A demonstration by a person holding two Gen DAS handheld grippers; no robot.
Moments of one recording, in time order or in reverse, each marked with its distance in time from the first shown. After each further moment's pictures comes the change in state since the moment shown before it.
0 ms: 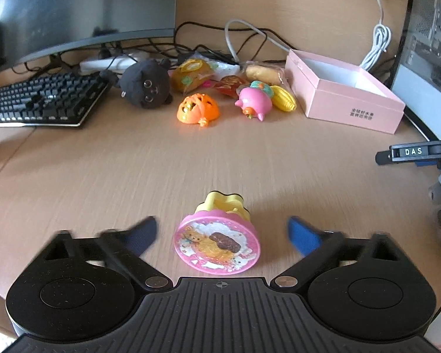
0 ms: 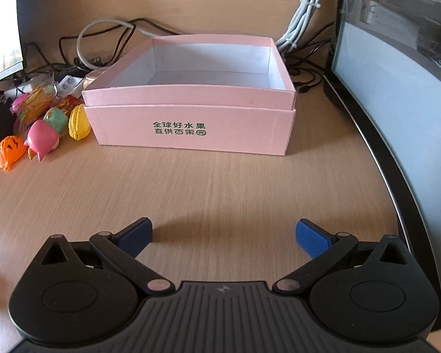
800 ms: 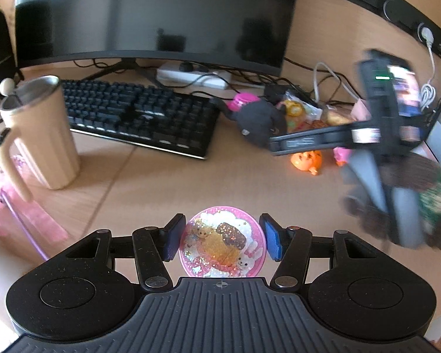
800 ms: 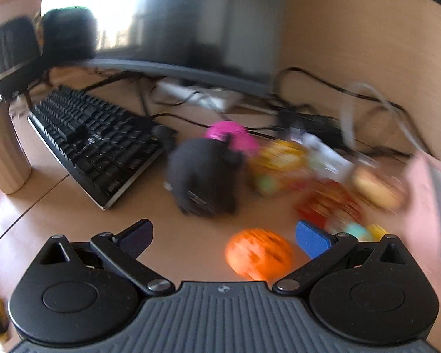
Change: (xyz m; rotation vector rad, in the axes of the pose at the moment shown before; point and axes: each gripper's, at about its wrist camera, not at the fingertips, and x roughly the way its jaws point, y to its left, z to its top) left arm -0.066 0.162 0.045 -0.117 0.019 0.045; right arm 0.015 0.339 0.083 -0.401 -0.080 0.297
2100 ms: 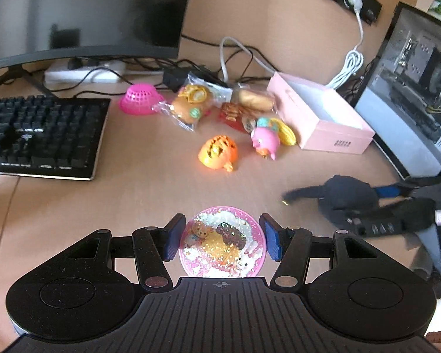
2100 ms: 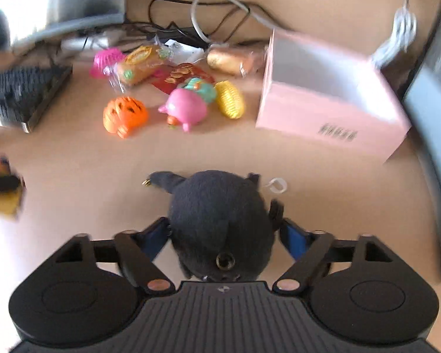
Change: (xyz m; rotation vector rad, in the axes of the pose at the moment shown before) left arm 0.064 -0.051 0.024 0.180 0.079 -0.343; right arm -0.118 -0.071 -0.131 0.159 0.206 -0.293
